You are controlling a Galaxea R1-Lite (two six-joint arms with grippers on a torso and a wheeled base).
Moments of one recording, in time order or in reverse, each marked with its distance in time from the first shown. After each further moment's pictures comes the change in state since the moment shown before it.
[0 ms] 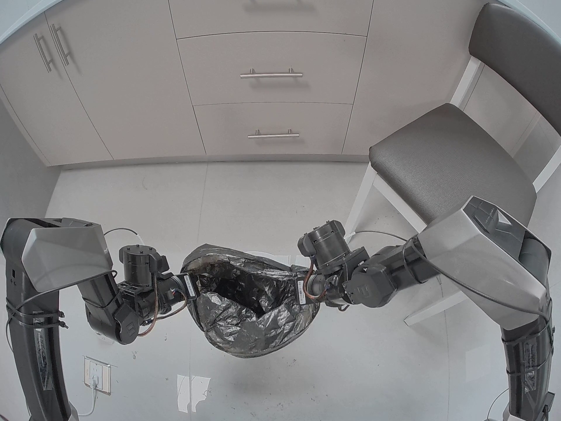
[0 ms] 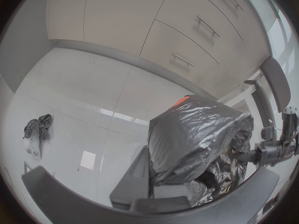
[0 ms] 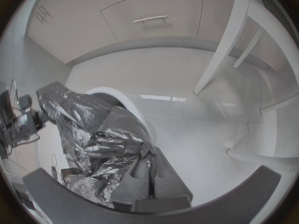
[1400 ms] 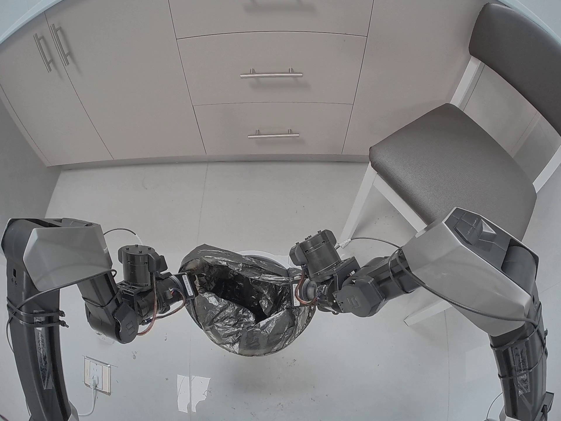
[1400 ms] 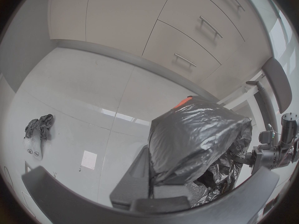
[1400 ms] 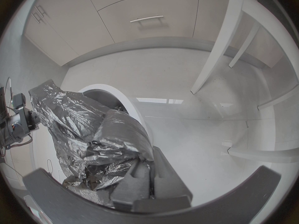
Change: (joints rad) left arm 0.012 0.009 -0.008 0.000 0.005 0.001; right arm 0.018 0.058 -0.014 -0.069 -0.077 0.034
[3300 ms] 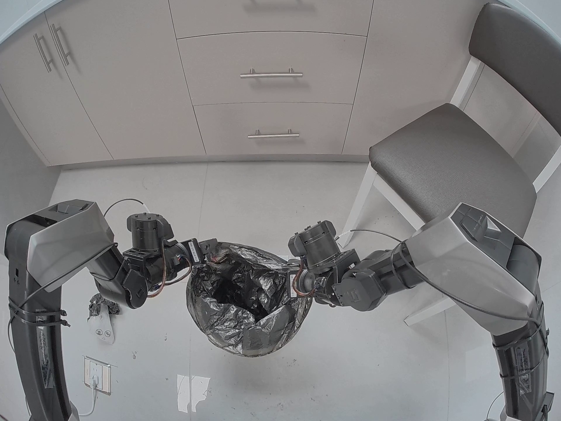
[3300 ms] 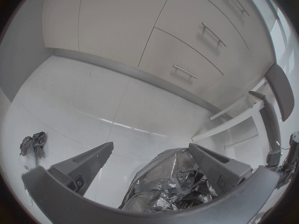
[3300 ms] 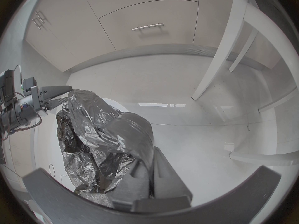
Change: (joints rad) left arm 0.011 0.016 -0.317 0.232 0.012 0.005; right arm 0.000 -0.014 -0.036 -0.001 -0.008 0.005
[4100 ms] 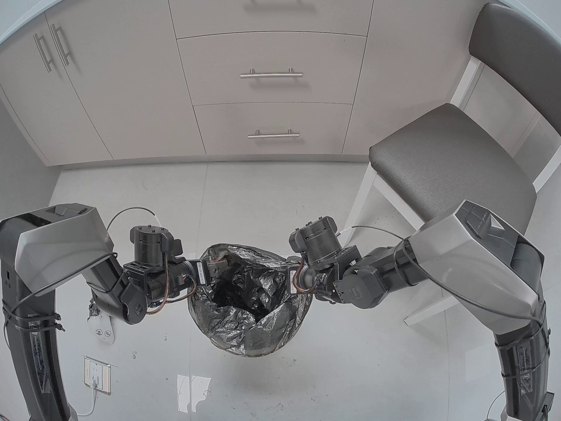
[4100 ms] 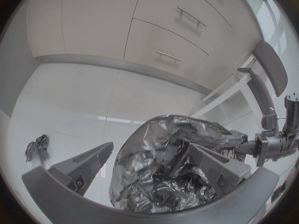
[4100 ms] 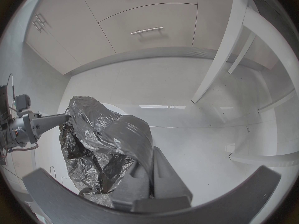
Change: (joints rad) left arm -0.058 -0.068 0.158 -0.010 -0.022 0.127; right arm -0.001 -0.012 -0.005 -0.001 -0.004 0.002
